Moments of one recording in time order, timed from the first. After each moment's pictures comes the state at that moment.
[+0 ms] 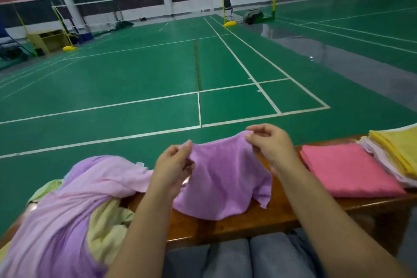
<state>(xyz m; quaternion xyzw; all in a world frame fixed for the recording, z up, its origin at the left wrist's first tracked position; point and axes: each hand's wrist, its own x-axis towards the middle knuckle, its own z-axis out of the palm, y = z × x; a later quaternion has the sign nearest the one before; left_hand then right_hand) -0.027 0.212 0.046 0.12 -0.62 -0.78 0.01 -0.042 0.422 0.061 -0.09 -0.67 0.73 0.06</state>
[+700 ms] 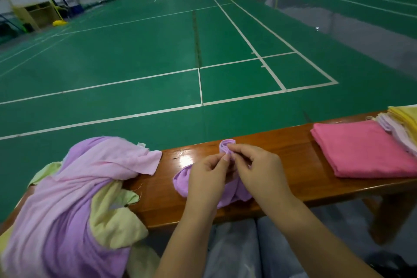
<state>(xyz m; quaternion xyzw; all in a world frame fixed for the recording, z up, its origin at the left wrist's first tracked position) 0.023 0.266 0.031 0.09 -0.74 -0.67 -0.01 0.012 0.373 0.014 0.08 -0.87 0.46 0.18</state>
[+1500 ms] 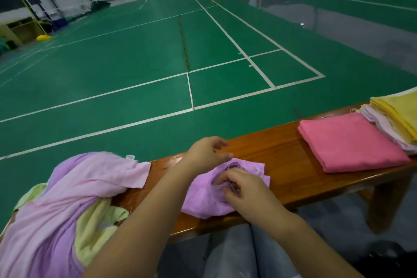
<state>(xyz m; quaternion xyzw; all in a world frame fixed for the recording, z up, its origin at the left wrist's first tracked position) -0.074 0.269 0.021 -0.11 -0.95 -0.28 -0.13 0.021 0.391 -0.013 0.13 -0.89 0.44 -0.01</state>
